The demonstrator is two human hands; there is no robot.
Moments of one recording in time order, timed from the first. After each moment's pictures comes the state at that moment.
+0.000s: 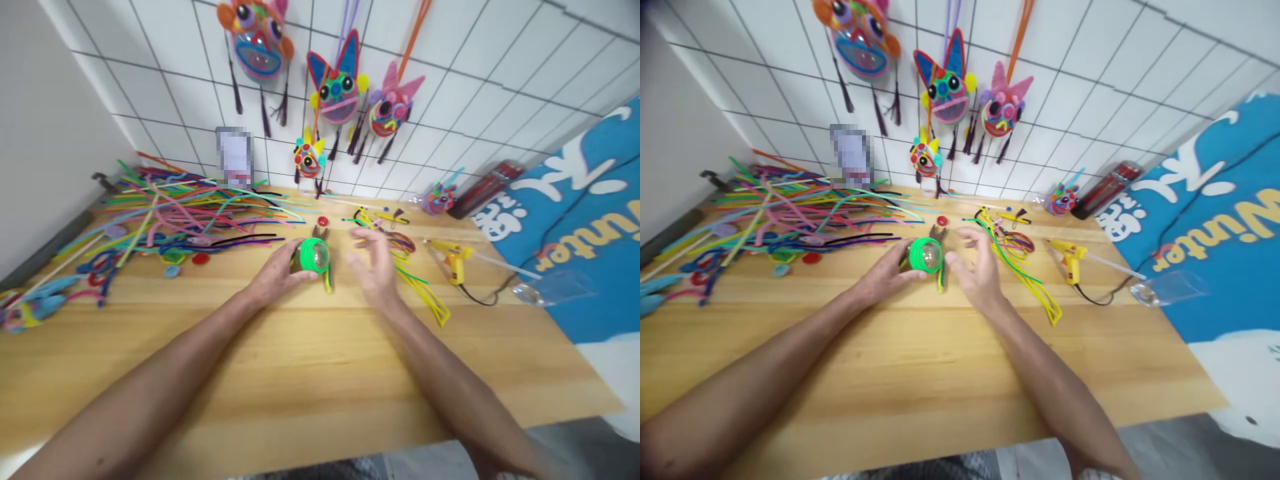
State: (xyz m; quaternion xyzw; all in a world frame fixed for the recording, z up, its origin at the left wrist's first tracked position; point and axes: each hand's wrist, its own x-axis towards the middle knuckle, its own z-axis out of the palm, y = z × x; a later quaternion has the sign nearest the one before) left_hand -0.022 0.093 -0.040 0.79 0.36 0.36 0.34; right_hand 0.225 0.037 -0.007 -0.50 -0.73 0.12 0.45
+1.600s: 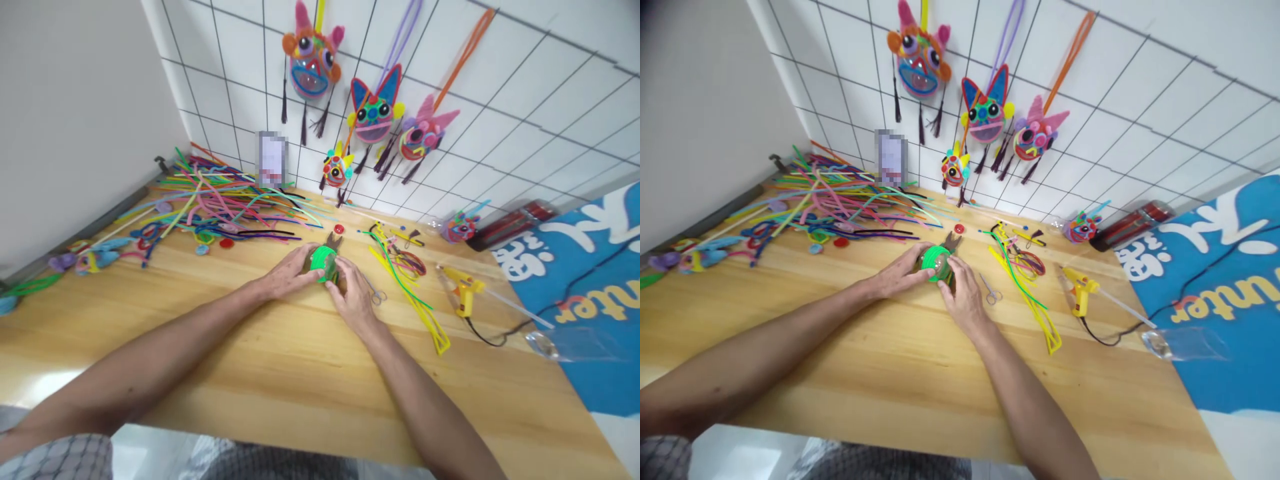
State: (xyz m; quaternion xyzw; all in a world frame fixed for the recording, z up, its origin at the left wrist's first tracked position) left_hand -0.024 0.083 -0.034 0.80 0.37 0.33 0.33; right_hand 0.199 0.032 -0.046 -0.43 -0.80 0.06 0.42
